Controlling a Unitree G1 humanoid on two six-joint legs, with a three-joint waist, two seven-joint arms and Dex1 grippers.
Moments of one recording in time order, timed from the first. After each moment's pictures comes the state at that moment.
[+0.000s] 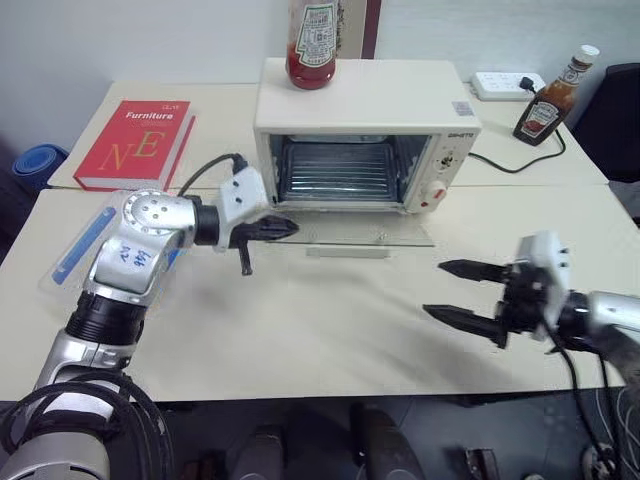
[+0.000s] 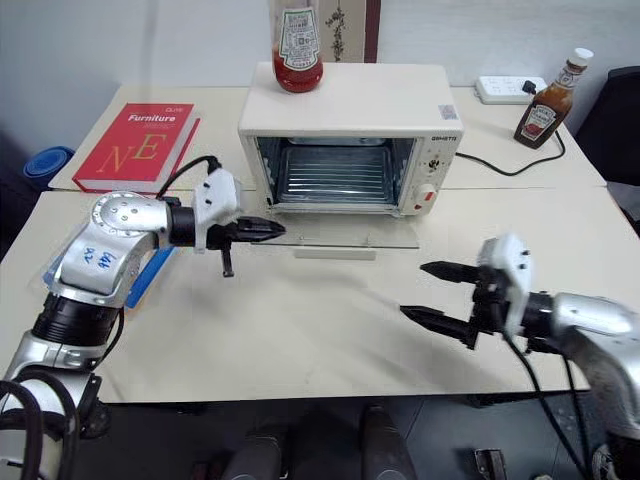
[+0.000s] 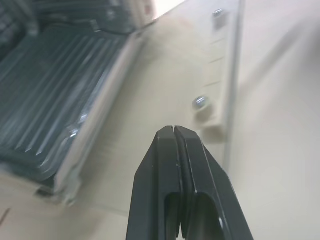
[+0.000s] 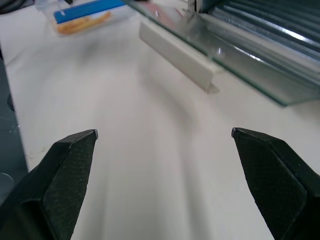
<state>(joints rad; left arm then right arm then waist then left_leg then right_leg) -0.72 0.70 -0.20 0.01 -0.18 0.34 -1.00 -0.06 -0.87 -0.39 -0.50 0.79 0.73 1.02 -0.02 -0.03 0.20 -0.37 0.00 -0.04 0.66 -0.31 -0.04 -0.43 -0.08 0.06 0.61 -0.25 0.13</state>
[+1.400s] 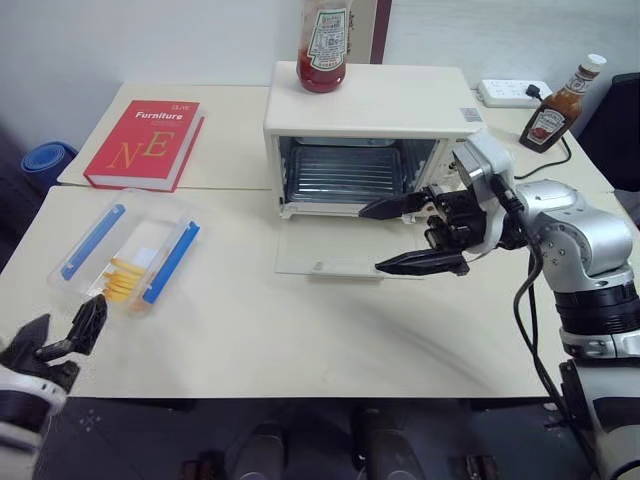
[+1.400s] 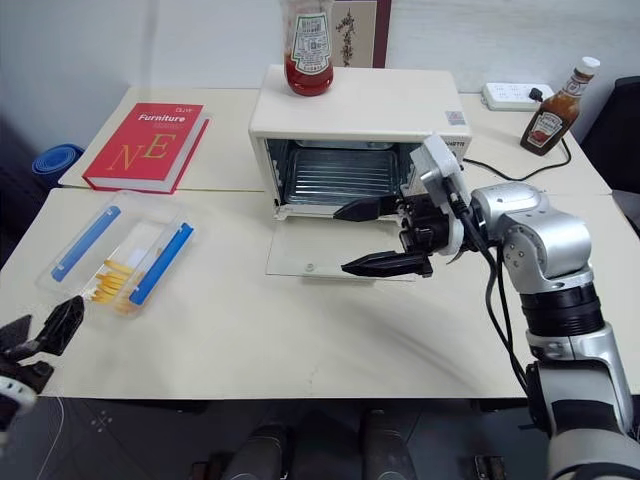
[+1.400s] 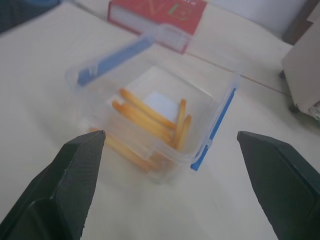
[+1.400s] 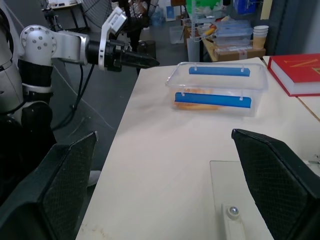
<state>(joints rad) -0.14 0.11 1.32 -1.01 -0.67 1.56 -0.21 -0.82 -0.67 0.09 0.02 0.70 0.61 1.42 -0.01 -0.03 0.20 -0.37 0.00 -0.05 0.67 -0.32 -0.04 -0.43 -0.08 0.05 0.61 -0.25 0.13</state>
